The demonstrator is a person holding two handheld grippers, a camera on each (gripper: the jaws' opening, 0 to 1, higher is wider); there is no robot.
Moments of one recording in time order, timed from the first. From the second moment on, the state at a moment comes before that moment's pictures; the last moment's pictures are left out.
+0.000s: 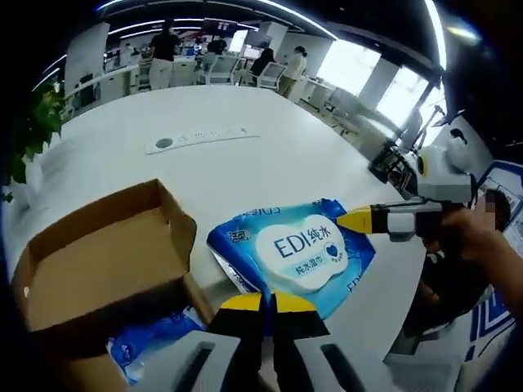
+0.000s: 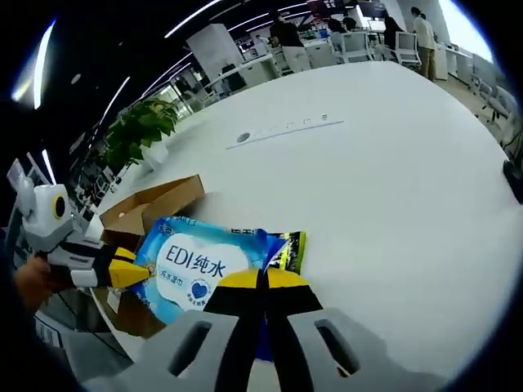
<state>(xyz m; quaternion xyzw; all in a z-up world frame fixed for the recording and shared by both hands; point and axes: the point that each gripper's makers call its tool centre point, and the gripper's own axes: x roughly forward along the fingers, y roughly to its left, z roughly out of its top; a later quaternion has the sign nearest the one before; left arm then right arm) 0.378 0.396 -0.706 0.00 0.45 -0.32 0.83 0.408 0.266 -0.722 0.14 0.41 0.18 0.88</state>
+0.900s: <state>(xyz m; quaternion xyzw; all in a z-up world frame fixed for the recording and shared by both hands) 0.393 0.393 -0.744 0.22 0.49 -0.36 0.76 0.427 0.269 -0.755 0.14 0.42 0.18 0.88</state>
